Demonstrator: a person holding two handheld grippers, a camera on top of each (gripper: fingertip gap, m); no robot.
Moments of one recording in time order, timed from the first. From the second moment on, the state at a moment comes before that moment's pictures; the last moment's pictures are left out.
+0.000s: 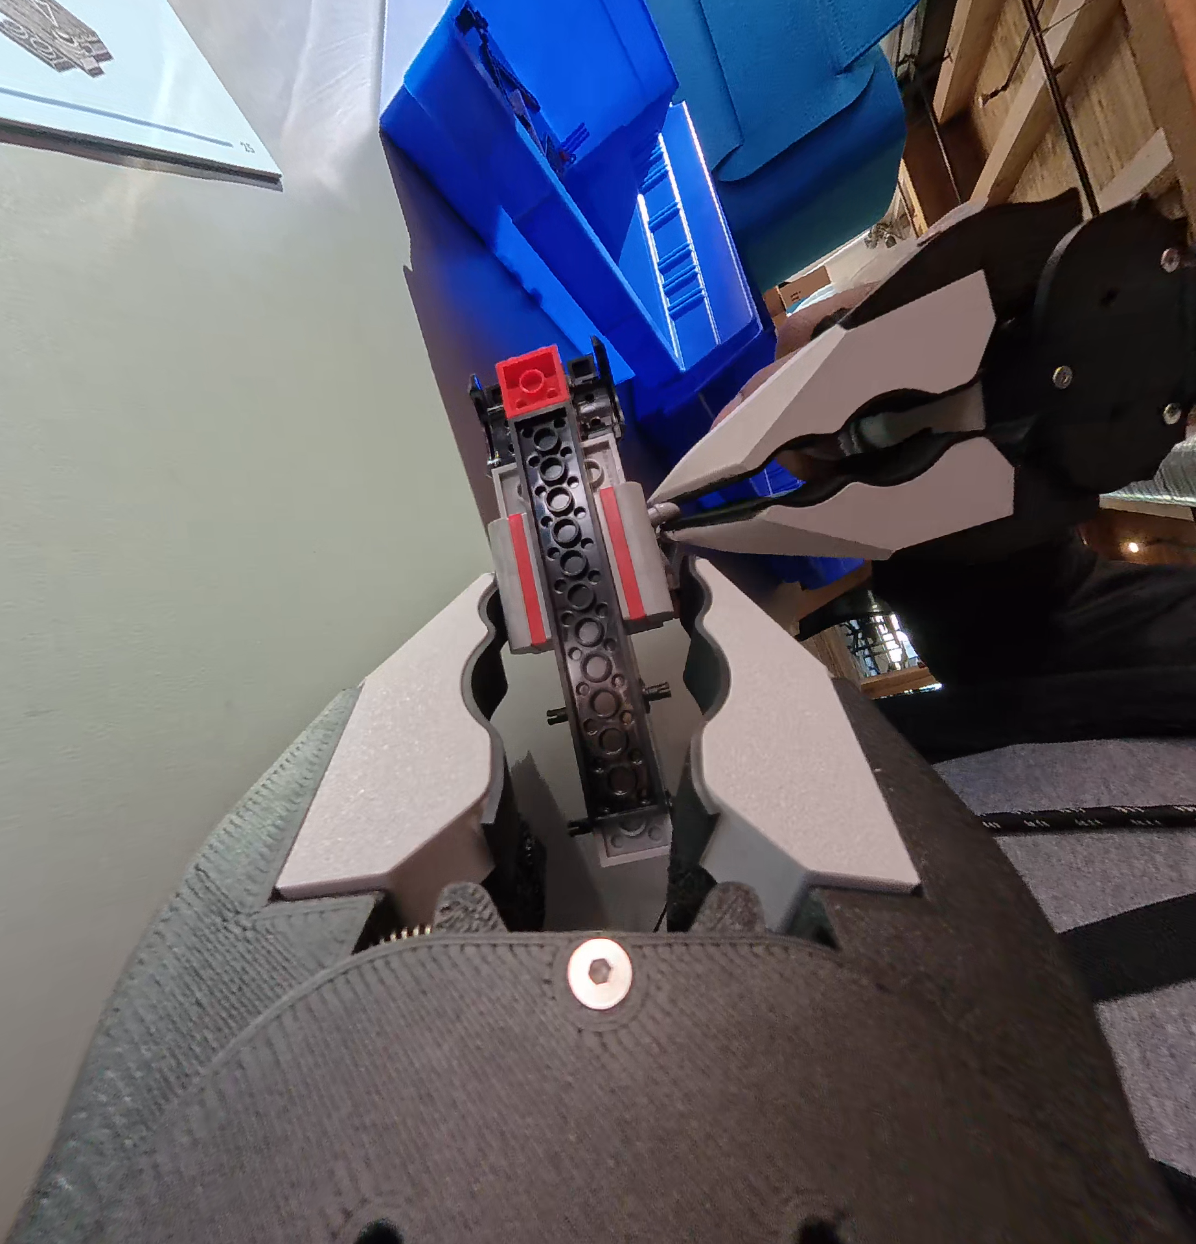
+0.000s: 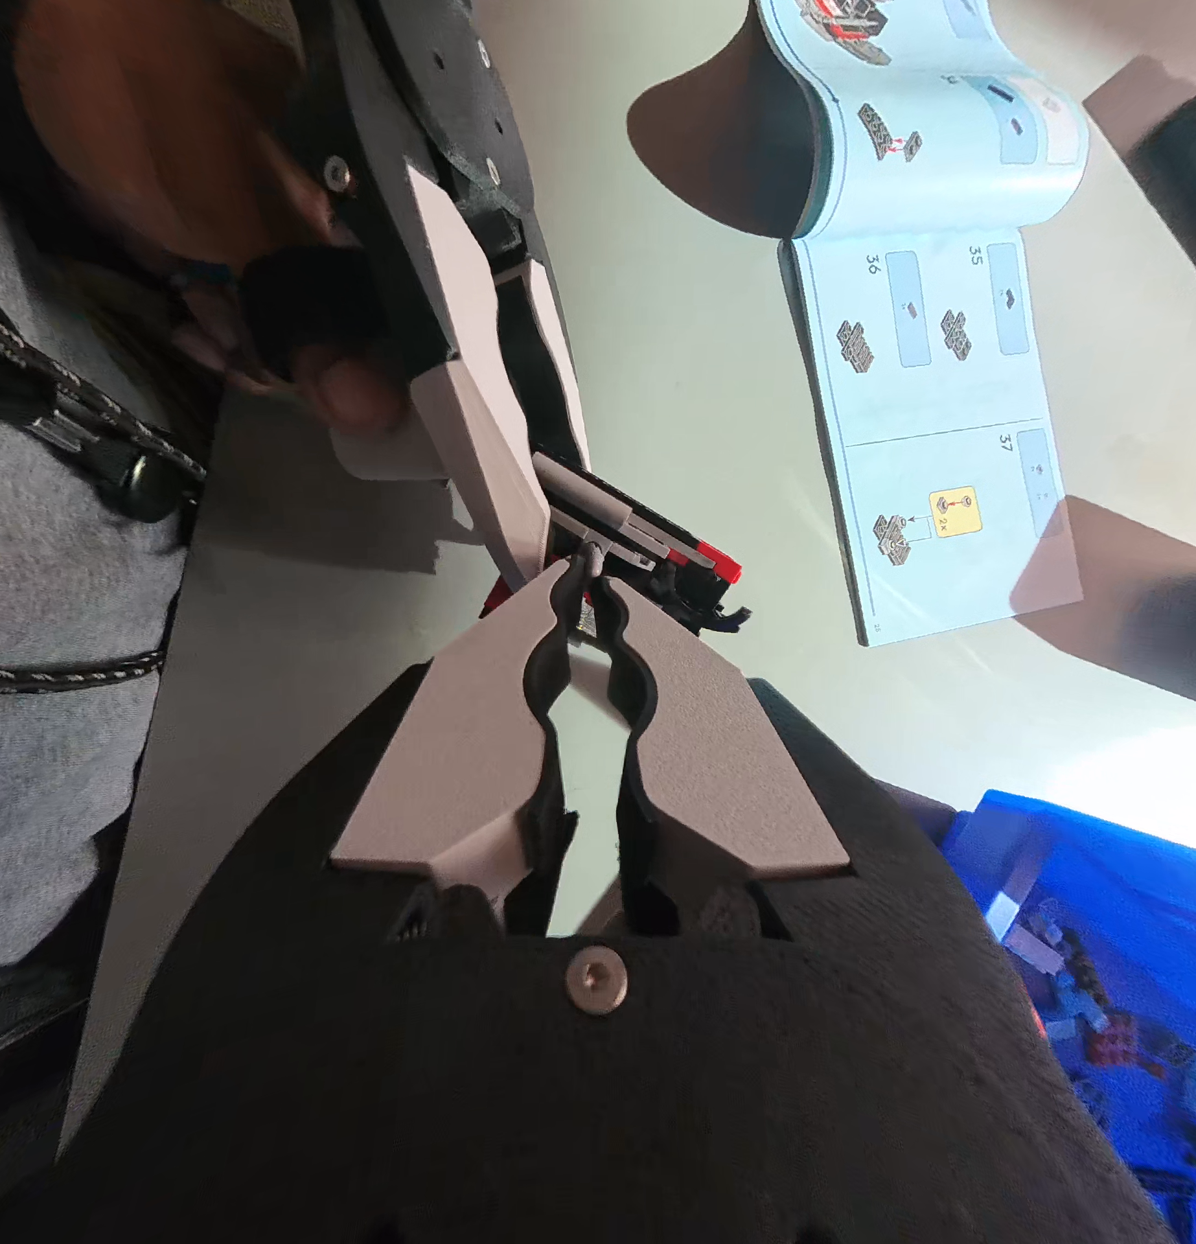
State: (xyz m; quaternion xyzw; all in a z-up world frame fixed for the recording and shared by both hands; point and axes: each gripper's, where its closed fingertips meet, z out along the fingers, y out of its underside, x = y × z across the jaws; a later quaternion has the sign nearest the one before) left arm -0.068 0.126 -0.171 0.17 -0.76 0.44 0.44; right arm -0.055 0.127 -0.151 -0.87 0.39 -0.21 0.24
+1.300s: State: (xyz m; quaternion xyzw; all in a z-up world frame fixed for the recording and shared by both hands) left arm -0.074 0.129 -0.169 0.12 -0.81 0.43 0.39; right arm -0.062 0.136 -0.143 -0.93 0.25 -0.19 0.20
